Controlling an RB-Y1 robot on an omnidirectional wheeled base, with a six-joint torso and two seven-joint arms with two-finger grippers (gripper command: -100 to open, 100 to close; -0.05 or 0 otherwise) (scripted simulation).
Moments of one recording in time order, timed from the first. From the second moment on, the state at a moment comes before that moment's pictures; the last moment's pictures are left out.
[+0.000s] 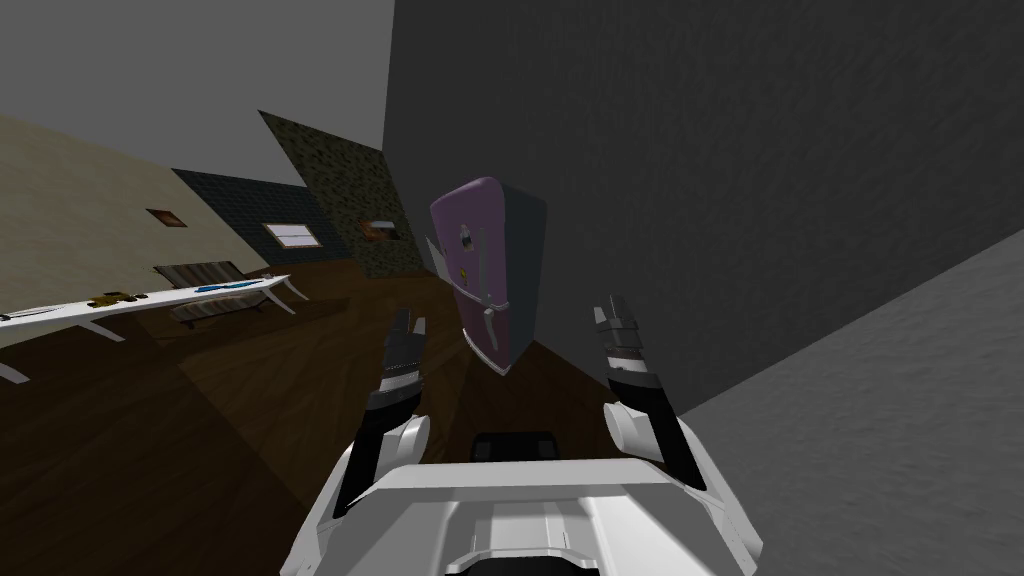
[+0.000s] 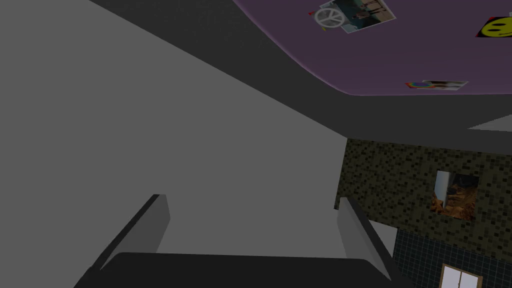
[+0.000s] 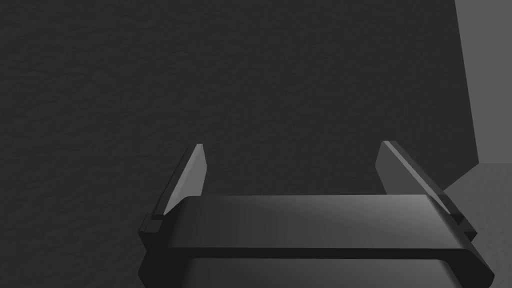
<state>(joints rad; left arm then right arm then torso) 0.53 -0.05 0.03 -2.24 -0.05 -0.50 -0.12 0.48 -0.01 -0.03 -2.31 0.10 -0.35 0.00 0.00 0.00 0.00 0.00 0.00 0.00</state>
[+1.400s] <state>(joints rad) 0.52 0.07 0.03 -2.22 -0.06 -0.49 -0.13 0.48 -0.01 -0.03 -2.31 0.10 -0.35 0.00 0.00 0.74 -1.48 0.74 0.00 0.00</state>
